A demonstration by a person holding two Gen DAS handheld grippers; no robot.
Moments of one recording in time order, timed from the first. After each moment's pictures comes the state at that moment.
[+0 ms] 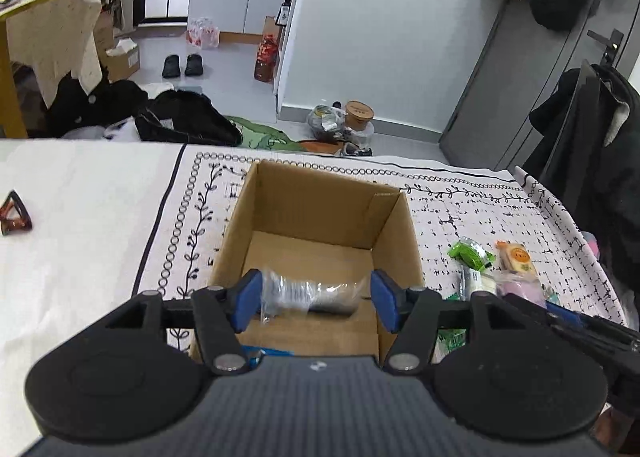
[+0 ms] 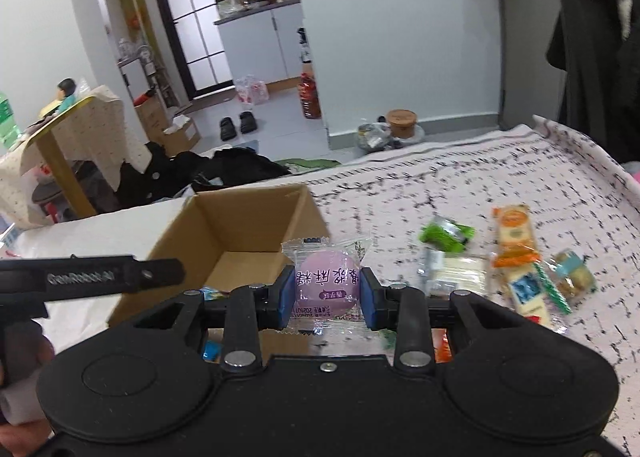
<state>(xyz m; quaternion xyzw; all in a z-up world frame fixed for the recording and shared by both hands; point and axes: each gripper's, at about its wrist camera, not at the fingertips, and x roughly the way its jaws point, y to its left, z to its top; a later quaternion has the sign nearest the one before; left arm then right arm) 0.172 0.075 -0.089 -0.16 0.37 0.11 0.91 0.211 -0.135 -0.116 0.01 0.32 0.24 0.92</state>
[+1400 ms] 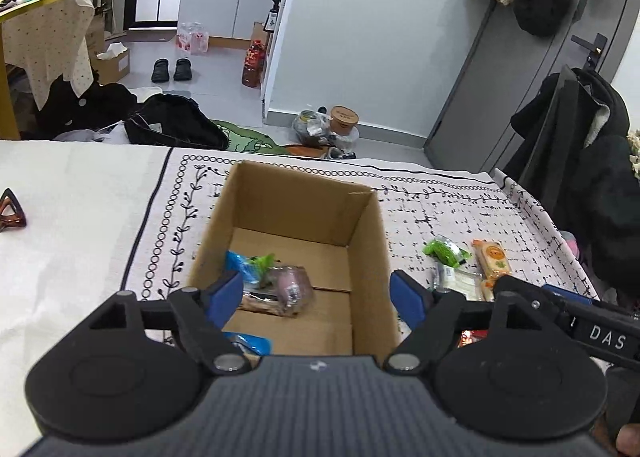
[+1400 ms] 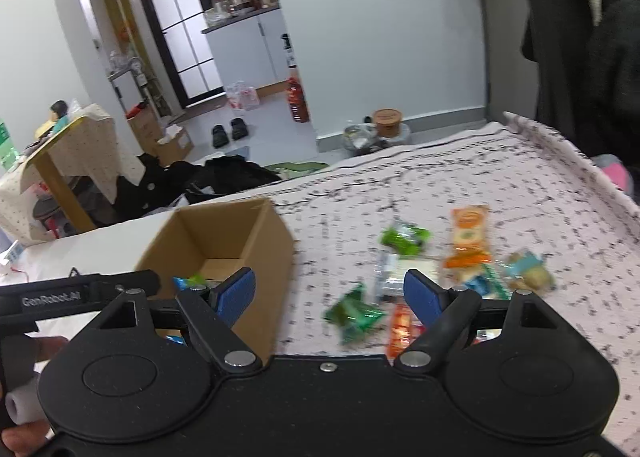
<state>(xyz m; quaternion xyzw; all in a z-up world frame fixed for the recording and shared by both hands) 0.158 0.054 -0.076 -0.16 0.36 0.09 0.92 0.219 -0.194 -0.098 0.03 0.33 0.22 0.91</state>
